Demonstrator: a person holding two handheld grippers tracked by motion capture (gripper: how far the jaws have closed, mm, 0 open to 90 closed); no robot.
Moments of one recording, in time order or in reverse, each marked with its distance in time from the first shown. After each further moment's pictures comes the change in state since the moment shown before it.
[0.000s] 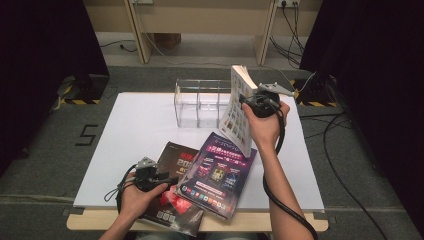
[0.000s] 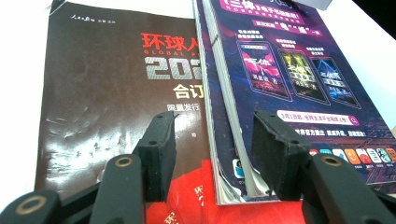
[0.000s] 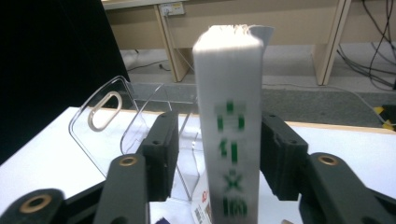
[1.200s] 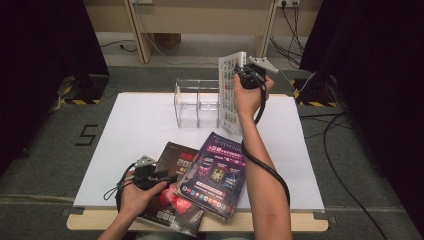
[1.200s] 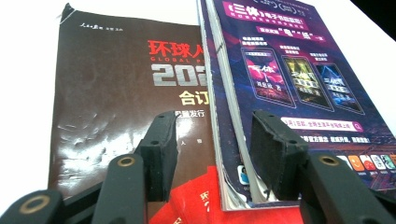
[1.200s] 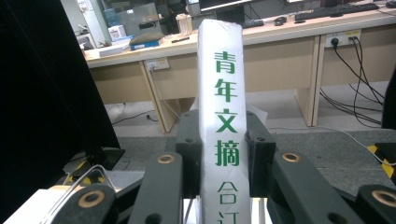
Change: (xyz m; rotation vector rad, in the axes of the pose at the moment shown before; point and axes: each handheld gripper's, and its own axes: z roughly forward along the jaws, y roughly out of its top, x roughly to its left) left arm 0.002 0.004 -0.001 -0.007 0.009 0.003; right arm 0.008 0.046 0.077 -0.208 -0.069 0.054
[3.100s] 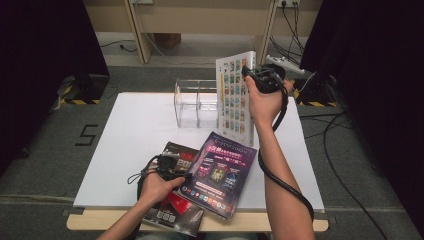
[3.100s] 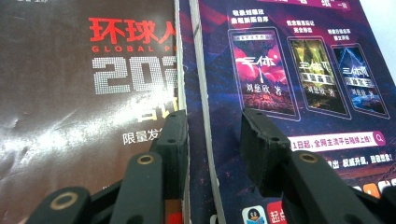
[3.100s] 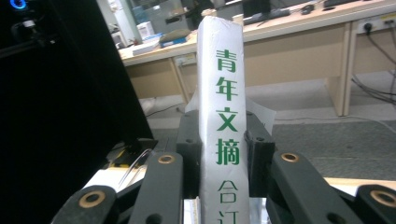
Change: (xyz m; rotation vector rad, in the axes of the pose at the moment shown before) left arm -0.021 0.023 0.052 0.196 0.005 -0.008; right arm -0.004 0.032 -0.075 0.045 0.118 0.058
